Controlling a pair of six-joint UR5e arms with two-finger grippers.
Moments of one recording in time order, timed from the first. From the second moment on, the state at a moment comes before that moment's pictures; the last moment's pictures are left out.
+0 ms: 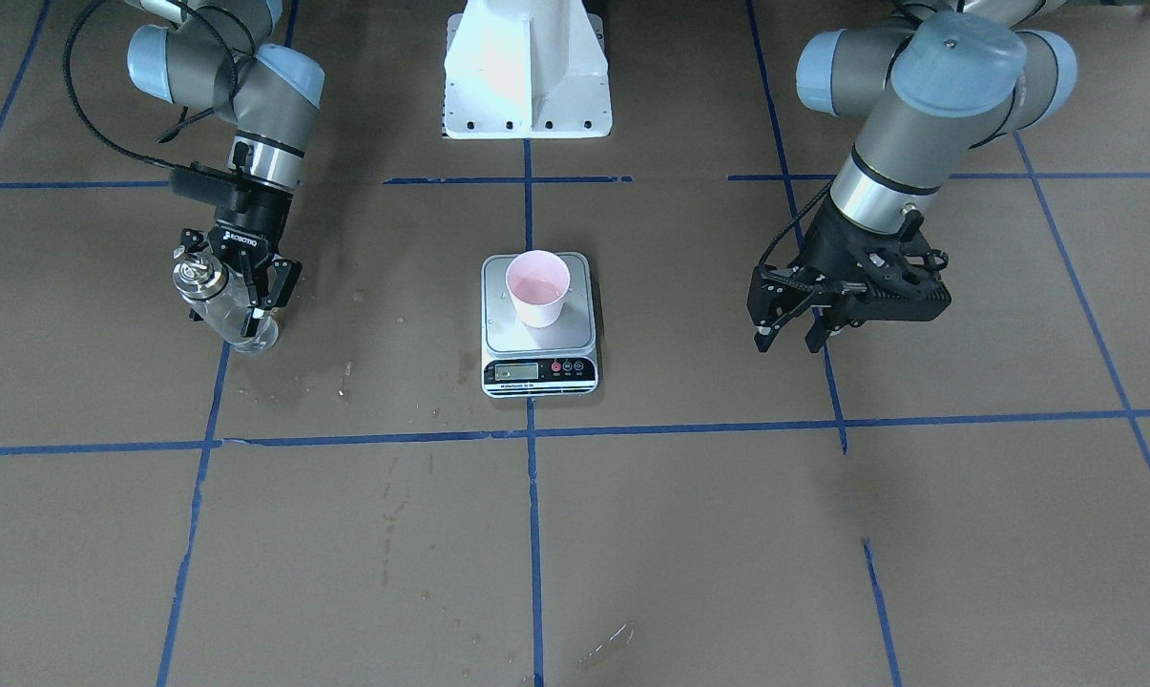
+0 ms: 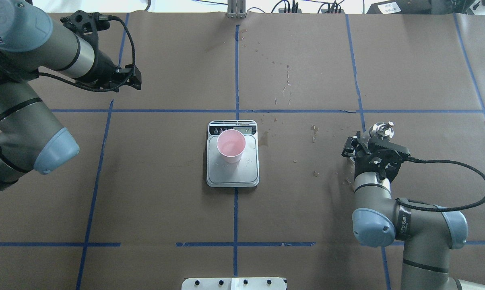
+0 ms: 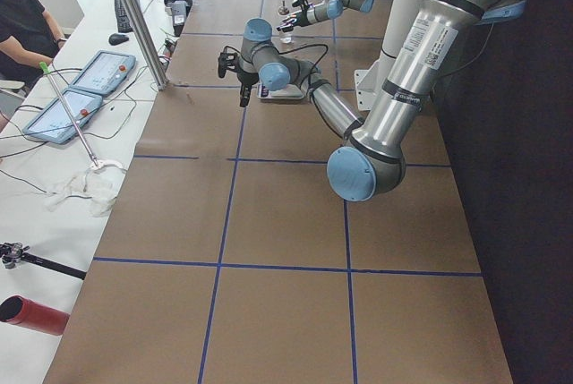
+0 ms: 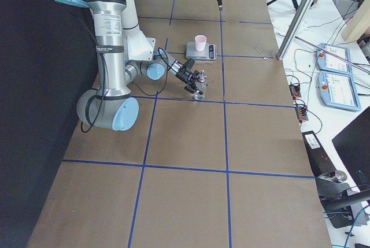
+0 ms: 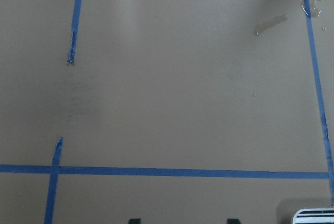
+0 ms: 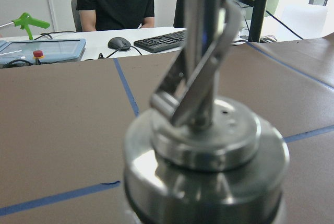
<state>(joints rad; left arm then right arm) -0.86 -2.03 -1.80 -1.79 -1.99 -1.08 0.27 -1.48 1.88 -1.48 0.70 1.83</state>
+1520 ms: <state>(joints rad) -0.86 -2.03 -1.80 -1.79 -1.99 -1.10 0.15 -1.58 1.95 -1.48 0.64 1.83</state>
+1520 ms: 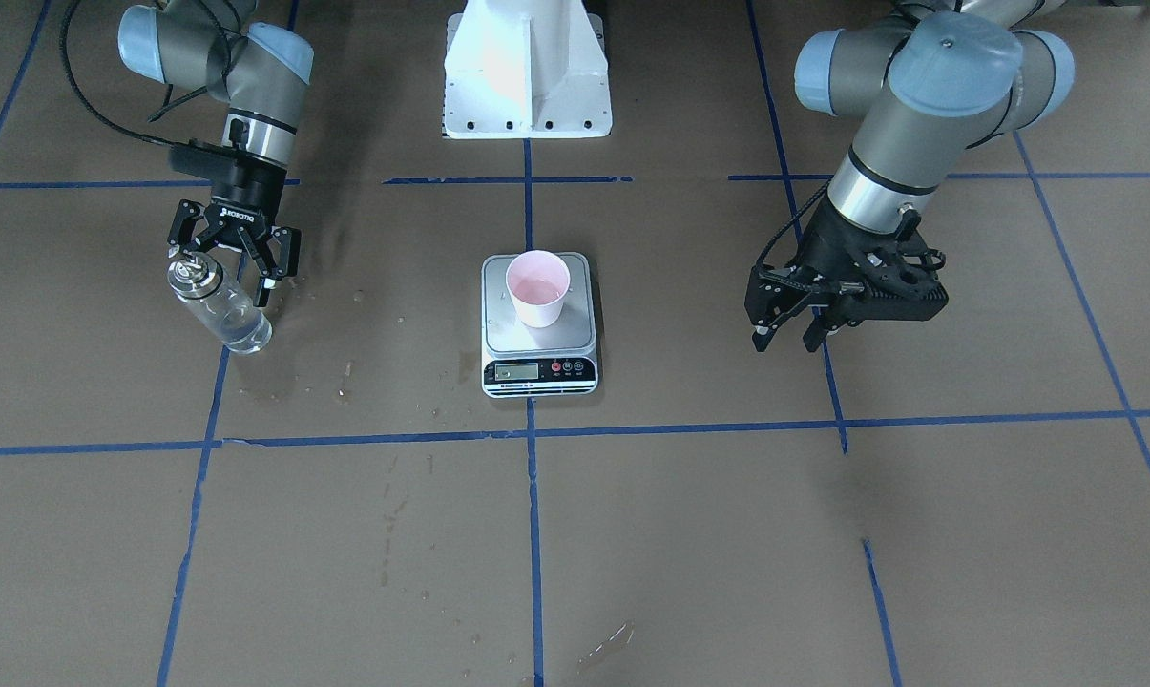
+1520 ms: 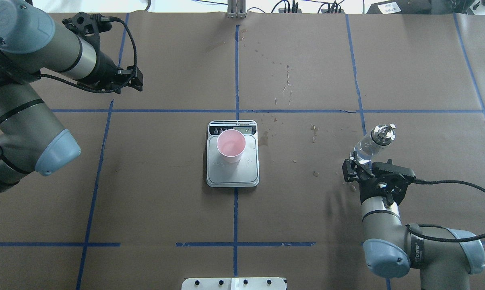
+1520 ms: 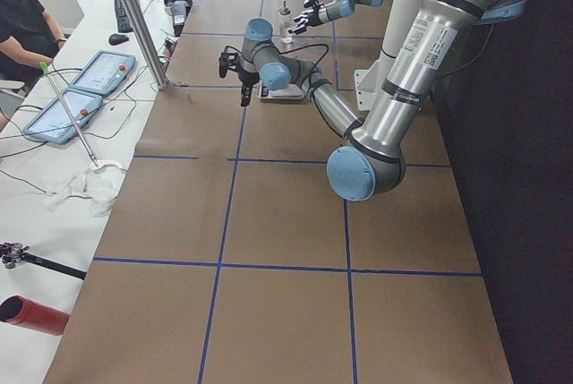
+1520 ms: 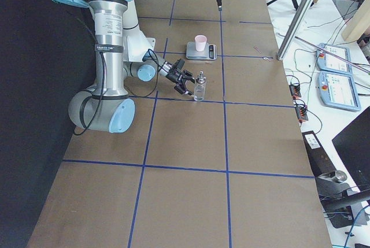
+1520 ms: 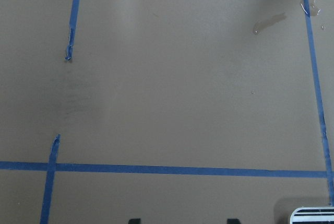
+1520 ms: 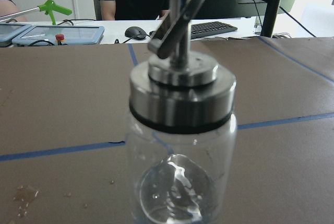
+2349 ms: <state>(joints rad) -0.85 -2.03 -1.81 -1.79 -1.99 -1.10 0.09 -1.81 2.02 -1.35 0.61 1.82</state>
